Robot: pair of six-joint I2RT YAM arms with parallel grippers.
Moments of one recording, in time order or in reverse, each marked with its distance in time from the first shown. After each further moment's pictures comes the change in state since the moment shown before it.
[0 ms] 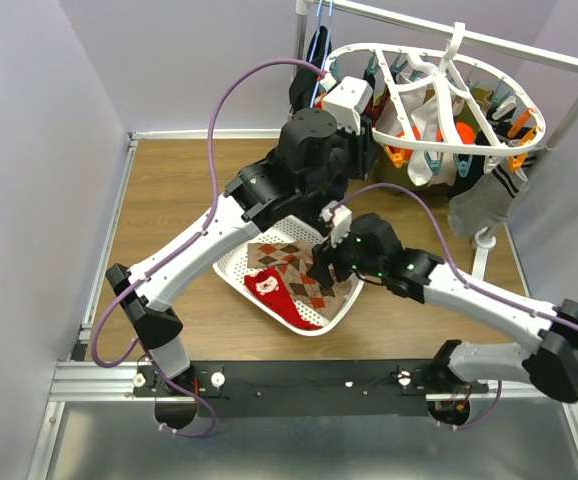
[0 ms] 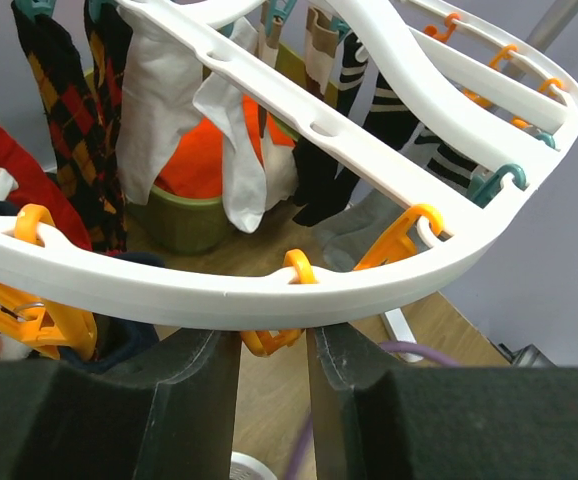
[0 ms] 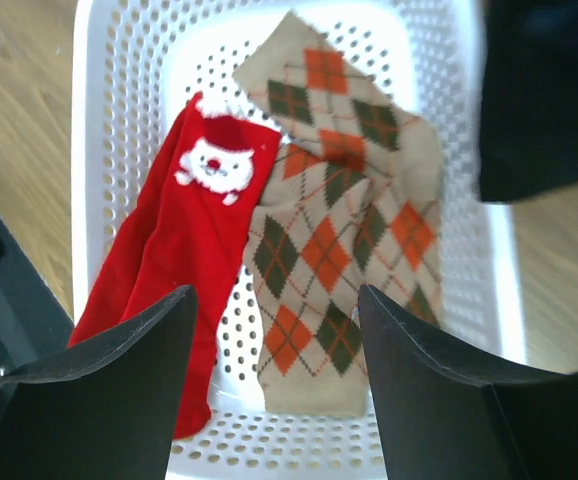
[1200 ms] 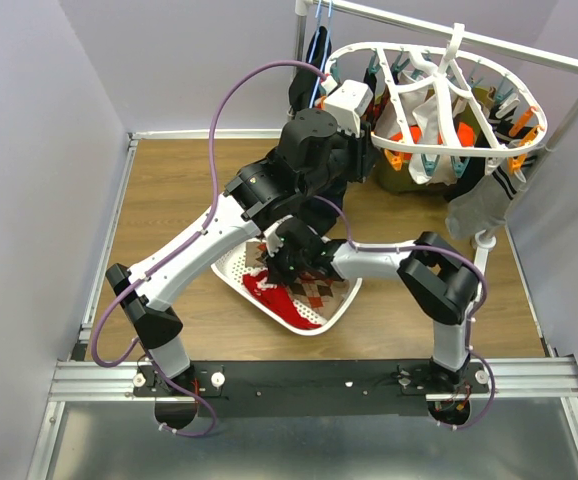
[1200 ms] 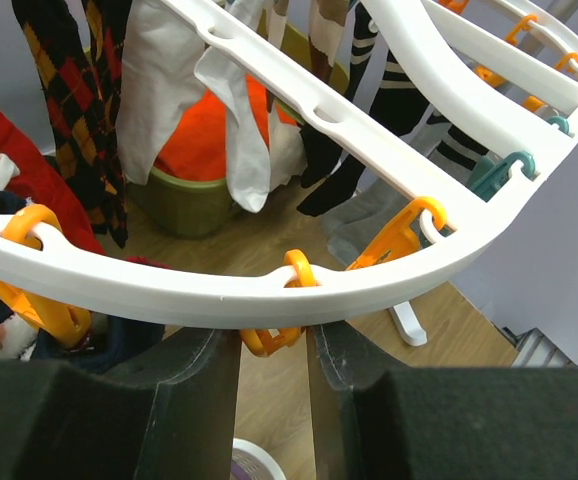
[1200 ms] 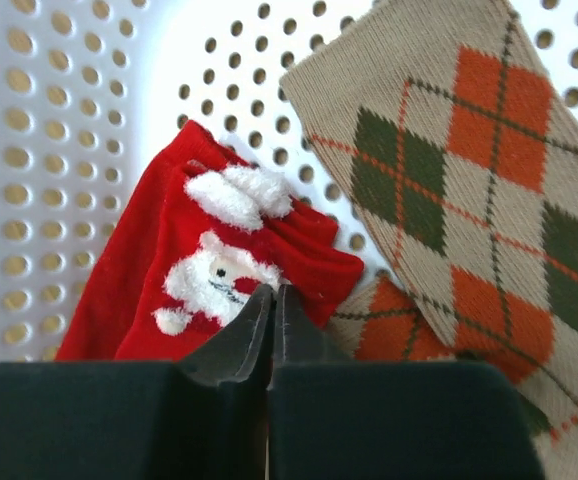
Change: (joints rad) left arm 0.010 0.000 -0.004 -0.037 0.024 0.000; right arm 0.087 0.756 0.309 0.214 -0.154 -0.041
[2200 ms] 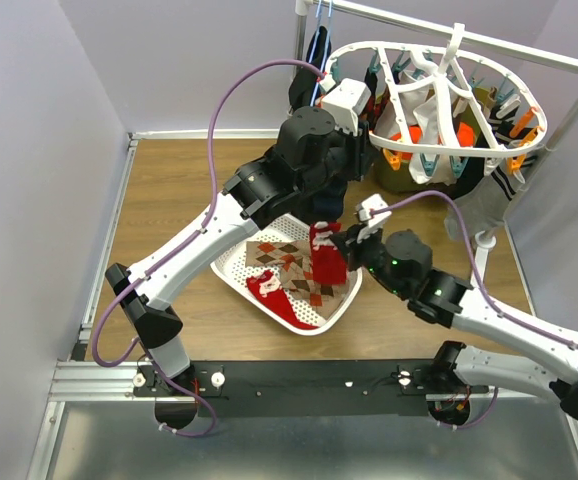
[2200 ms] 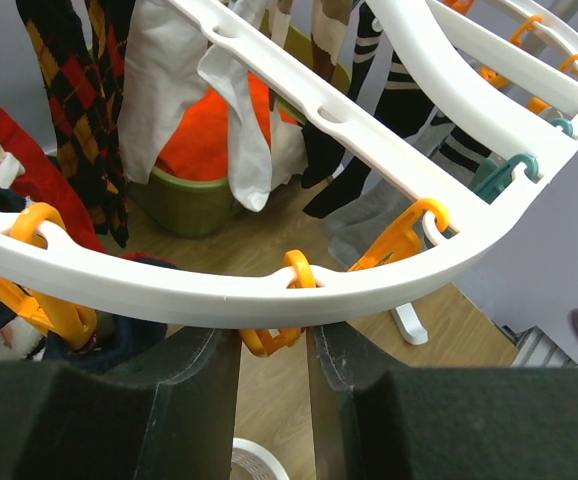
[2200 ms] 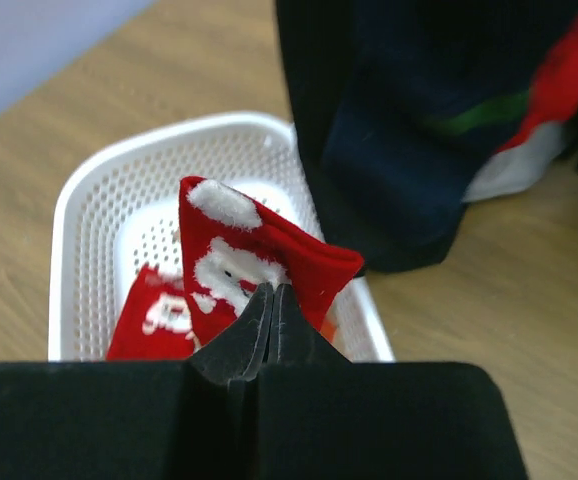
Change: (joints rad) left arm 0.017 0.000 -0.002 0.000 0.018 0.000; right arm 0.001 -0.927 -0.430 0.055 0.494 0.021
